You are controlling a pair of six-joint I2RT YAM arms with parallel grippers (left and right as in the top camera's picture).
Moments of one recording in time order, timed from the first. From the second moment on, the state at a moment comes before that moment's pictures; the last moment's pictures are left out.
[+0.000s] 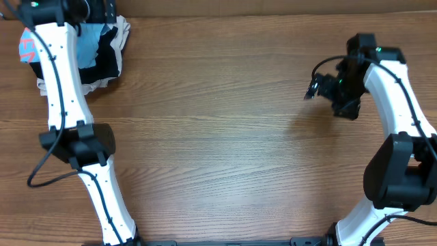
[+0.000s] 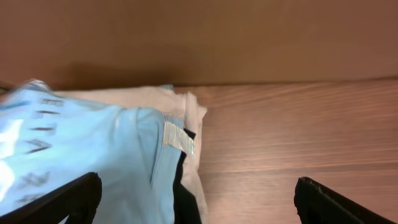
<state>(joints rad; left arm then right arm) 0.18 2.41 2.83 -1.21 0.16 0.13 -0.09 1.92 1.64 -1.24 -0.22 0.35</state>
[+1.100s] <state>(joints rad) 0.13 2.32 2.90 -1.34 0.20 0.08 -0.09 1.51 2.32 -1.50 -0.08 0.30</state>
